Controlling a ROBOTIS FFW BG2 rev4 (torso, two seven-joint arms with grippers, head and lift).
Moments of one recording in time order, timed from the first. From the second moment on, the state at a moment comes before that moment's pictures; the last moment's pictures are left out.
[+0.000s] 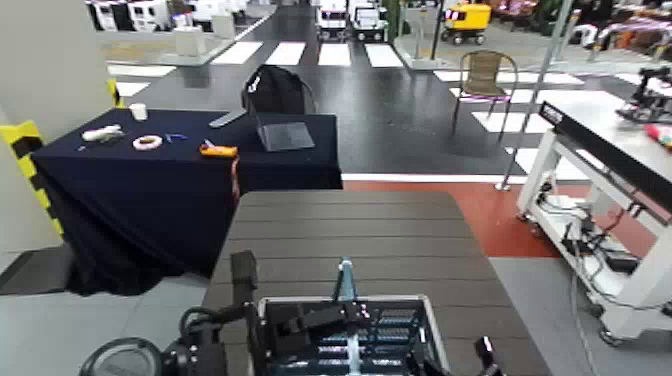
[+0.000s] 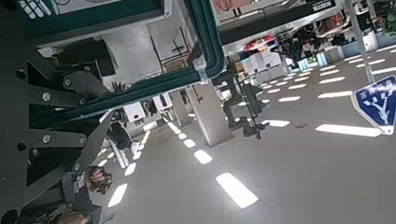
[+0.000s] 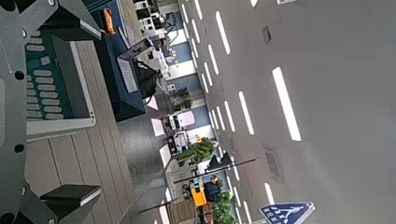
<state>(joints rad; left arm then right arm) -0.18 0.24 -0.20 -1.58 1.31 1.02 -0.55 0.32 -0.11 0.31 -1.60 -0.25 -0.55 -0.21</state>
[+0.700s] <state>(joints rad) -0.40 0.25 -0.34 -1.35 1.31 0.92 -0.56 0.32 -0.11 0.31 -1.59 -0.25 -0.56 -0.21</state>
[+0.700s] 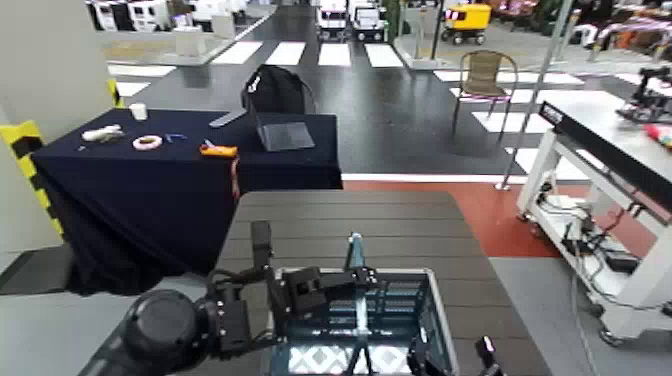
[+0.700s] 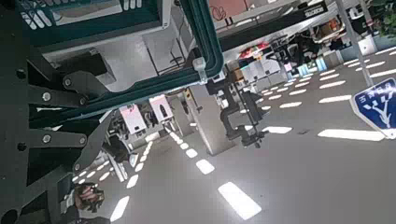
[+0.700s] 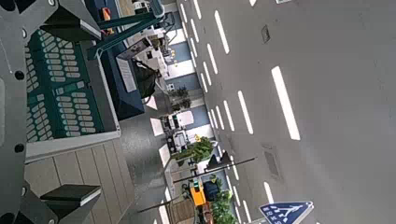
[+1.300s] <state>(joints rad) -0.61 0.19 -0.45 -1.08 1.26 0.78 -0.61 0.32 -0.11 0.32 -1.59 -0.25 -0.56 -0.21</state>
